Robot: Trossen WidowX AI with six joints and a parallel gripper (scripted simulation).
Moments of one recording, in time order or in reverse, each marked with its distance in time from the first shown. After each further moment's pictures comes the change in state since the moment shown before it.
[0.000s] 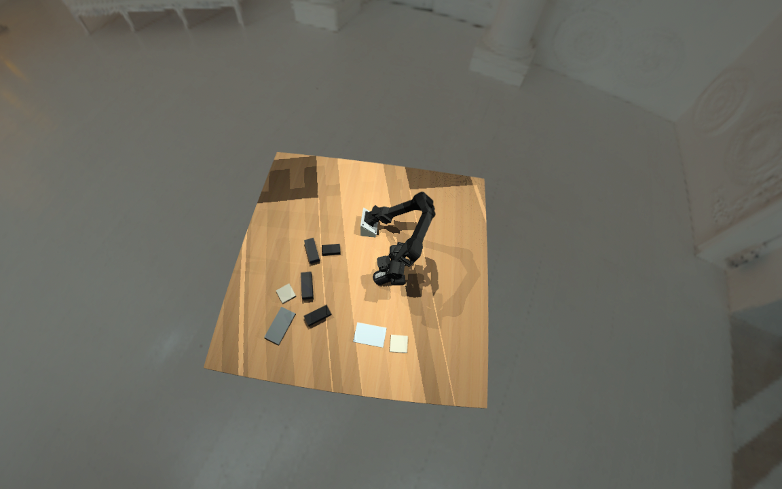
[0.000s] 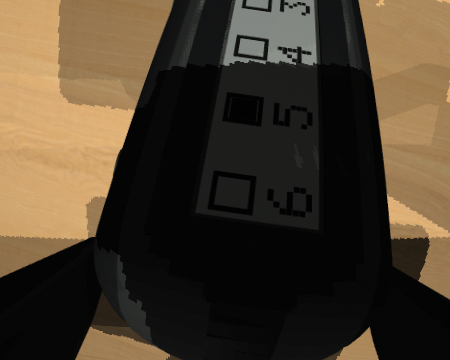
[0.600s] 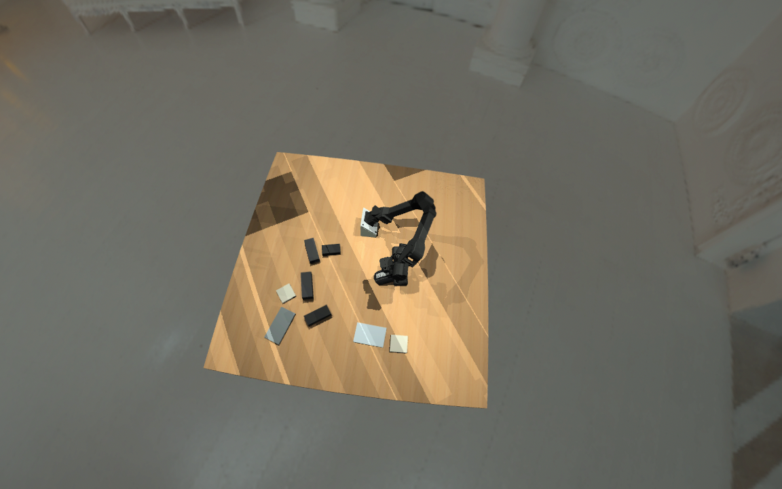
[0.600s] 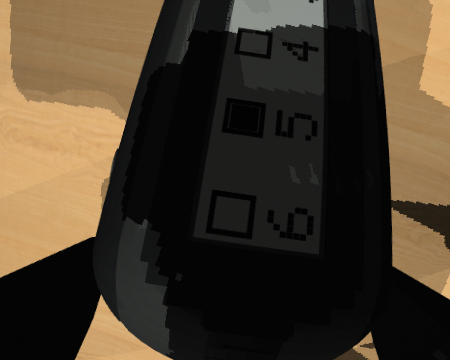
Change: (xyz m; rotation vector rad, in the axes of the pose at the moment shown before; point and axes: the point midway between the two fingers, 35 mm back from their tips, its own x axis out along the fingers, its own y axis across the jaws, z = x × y) arm 0.010 0.000 -0.012 -0.001 0.006 -0.003
